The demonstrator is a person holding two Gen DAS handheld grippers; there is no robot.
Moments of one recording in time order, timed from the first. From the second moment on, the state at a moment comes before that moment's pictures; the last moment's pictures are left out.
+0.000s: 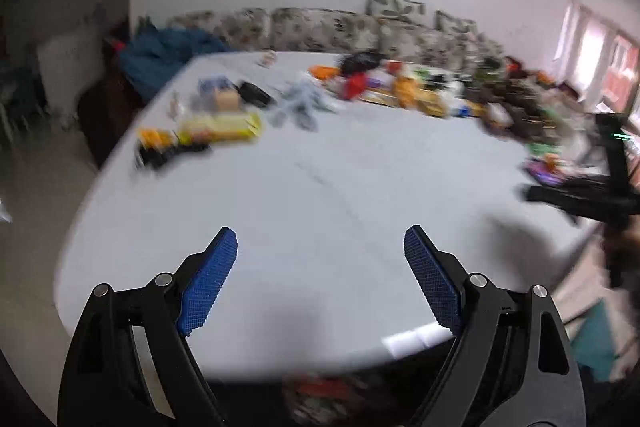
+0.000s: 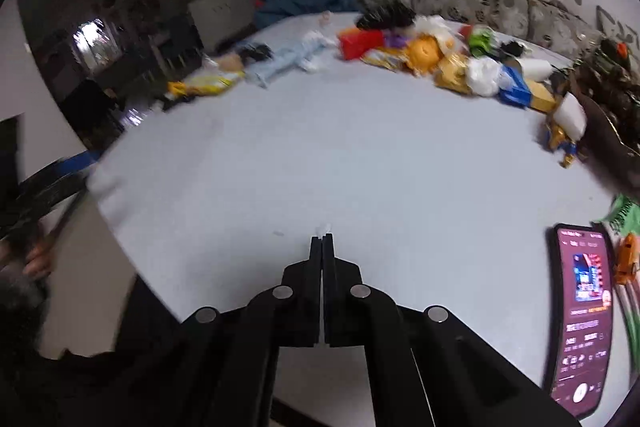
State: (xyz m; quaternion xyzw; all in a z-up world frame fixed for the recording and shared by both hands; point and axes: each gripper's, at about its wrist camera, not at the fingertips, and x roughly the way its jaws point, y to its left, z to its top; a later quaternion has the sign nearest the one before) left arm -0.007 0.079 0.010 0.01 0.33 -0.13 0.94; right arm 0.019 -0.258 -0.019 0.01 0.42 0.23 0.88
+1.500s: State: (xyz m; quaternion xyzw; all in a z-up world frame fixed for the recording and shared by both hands) left arm 0.173 0.085 -0.005 0.21 0.33 -0.16 0.91; right arm 0.026 -0.225 -0.013 0.07 0.43 0.30 0.85
